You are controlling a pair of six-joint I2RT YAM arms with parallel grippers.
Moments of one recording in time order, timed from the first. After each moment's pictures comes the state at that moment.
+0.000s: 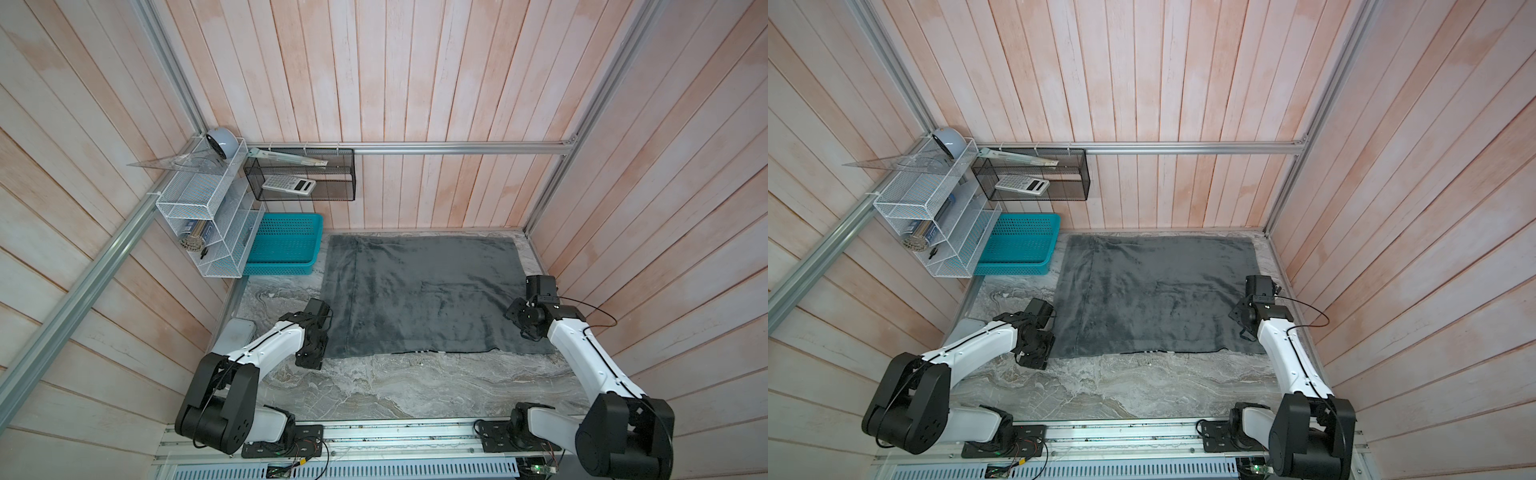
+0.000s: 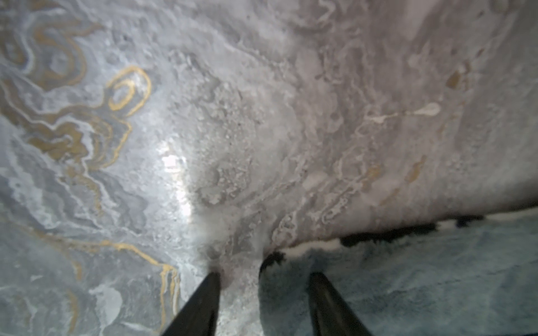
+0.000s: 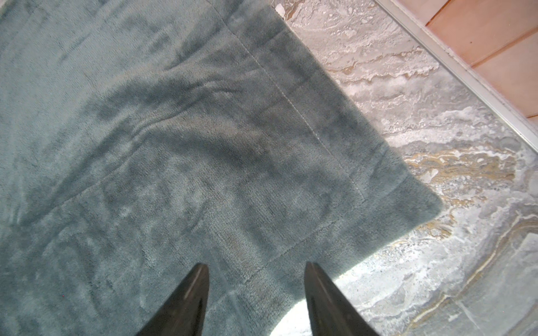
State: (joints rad) left arm -0.31 1.40 0.69 -0.74 -0.03 -1.68; right arm -0.06 1.19 0.81 -0.67 0.15 0.63
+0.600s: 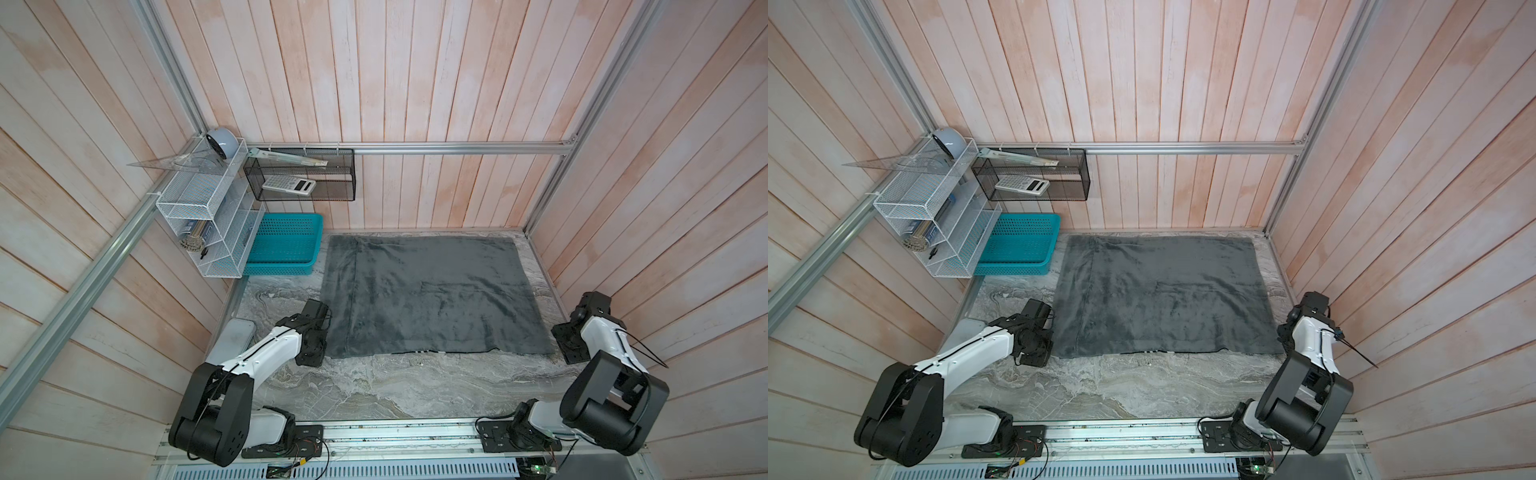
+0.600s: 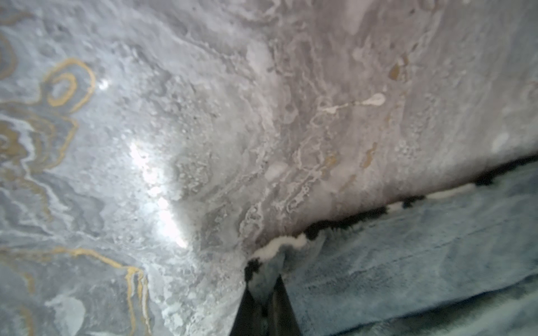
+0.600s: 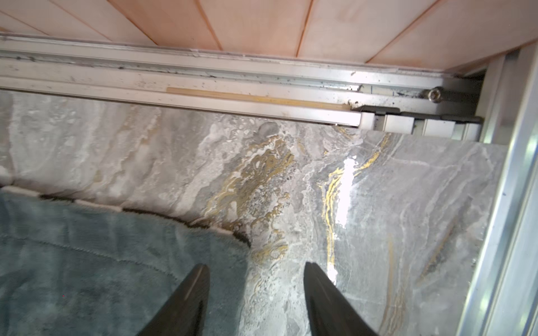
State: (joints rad) left arm -0.31 1.33 0.65 -0.66 -0.03 -1.68; right arm -0.61 1.39 0.83 -0.74 0.13 0.84
